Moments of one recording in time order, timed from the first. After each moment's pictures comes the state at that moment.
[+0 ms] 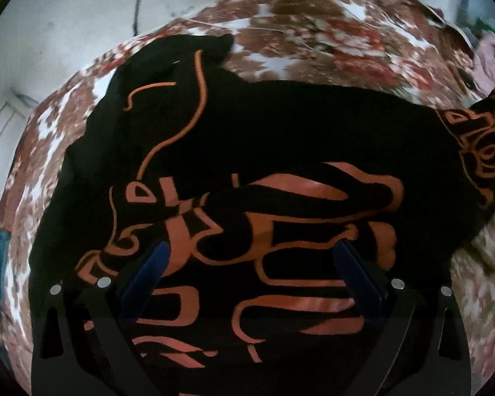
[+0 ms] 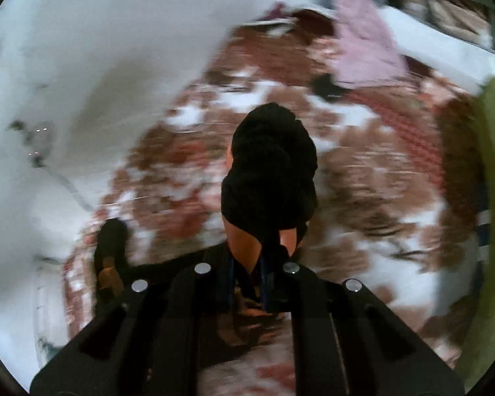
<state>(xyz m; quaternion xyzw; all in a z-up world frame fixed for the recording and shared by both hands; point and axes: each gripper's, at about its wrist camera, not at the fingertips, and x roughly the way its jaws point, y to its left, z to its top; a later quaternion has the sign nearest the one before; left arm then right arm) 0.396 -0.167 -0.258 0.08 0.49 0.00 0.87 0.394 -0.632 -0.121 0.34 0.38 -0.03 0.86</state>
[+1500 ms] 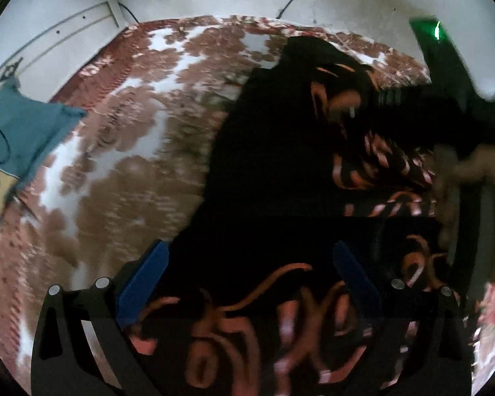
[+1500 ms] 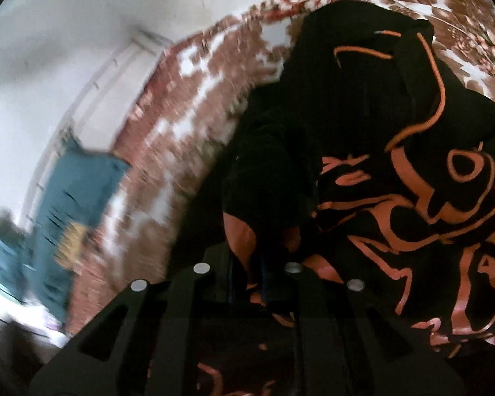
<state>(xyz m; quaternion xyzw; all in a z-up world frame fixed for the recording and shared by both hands) 0.213 0.123 -0.221 -0.07 0.47 0.08 0.87 0.395 -0.018 -0.236 0.09 0.52 0.30 0.80</state>
